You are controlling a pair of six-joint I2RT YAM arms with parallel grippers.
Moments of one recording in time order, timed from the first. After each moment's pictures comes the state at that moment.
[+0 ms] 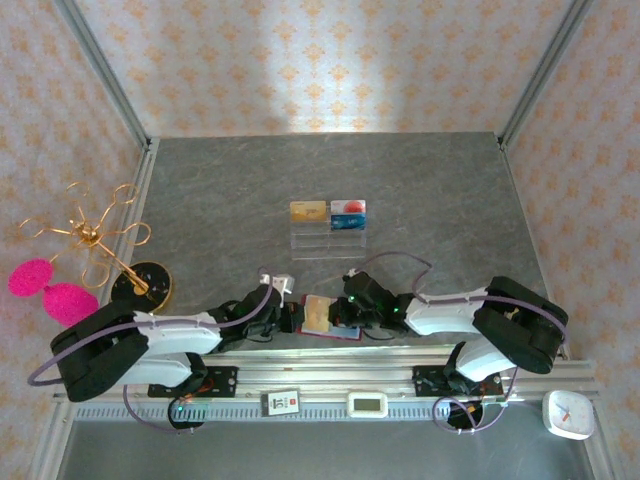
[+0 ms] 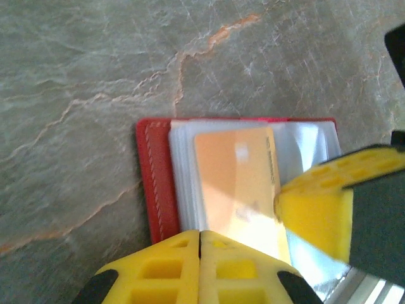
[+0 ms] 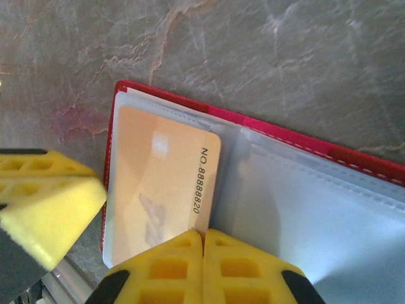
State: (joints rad) left arm -0.89 1.21 0.21 0.29 0.04 -0.88; right arm 0.97 1.44 0.44 0.17 -0.17 1.02
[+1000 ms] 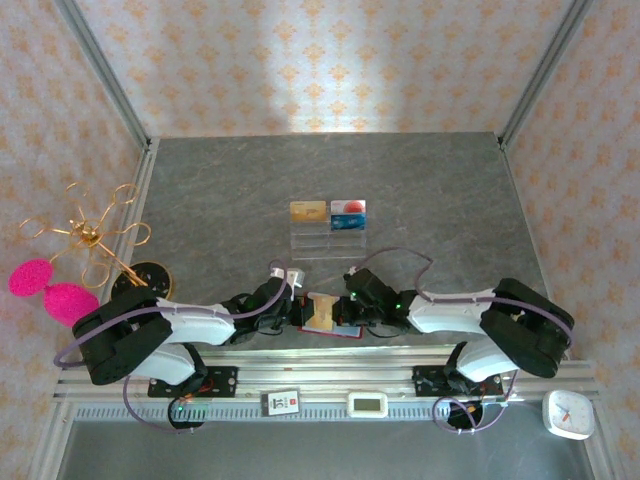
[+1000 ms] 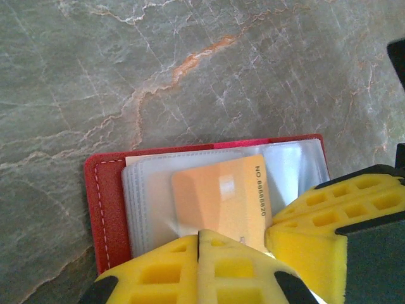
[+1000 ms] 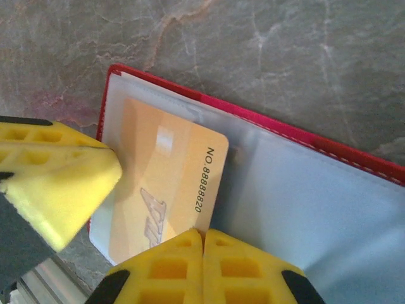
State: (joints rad) left arm -0.88 1.38 0.31 0.38 0.05 -0.85; right arm 0.96 1.40 0.46 0.07 -0.18 0.92
